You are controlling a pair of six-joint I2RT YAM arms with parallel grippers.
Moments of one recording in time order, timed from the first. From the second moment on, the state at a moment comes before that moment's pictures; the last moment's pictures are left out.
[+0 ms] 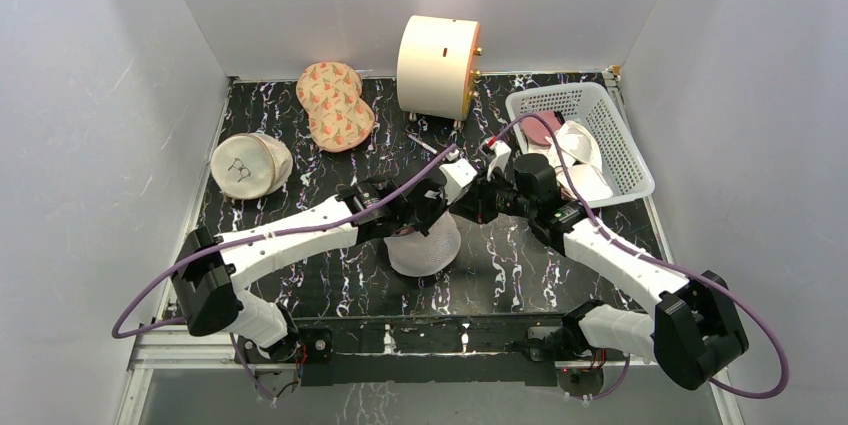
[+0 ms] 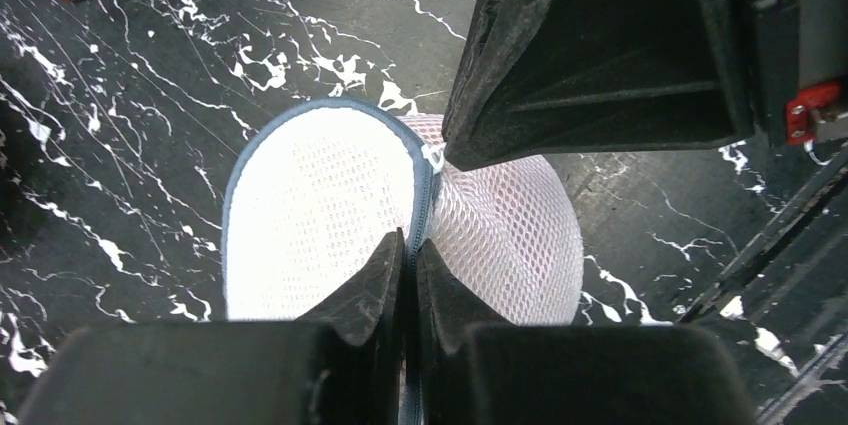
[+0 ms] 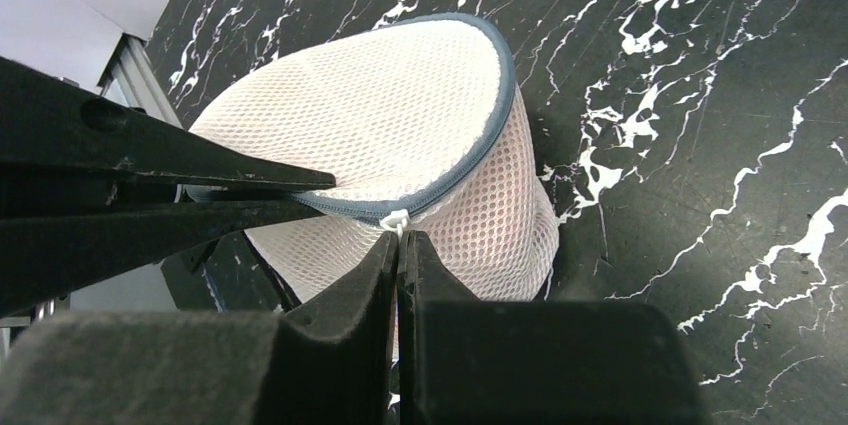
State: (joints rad) left arm -1.03 1.46 1.19 -0.53 -0.19 0.00; right arm 0.50 1.14 0.66 0.04 -0.51 0.37
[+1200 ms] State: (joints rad) left arm -1.03 1.28 1.06 -0.41 -0.09 0.27; right arm 0.37 1.19 0.64 0.15 -0.59 0.41
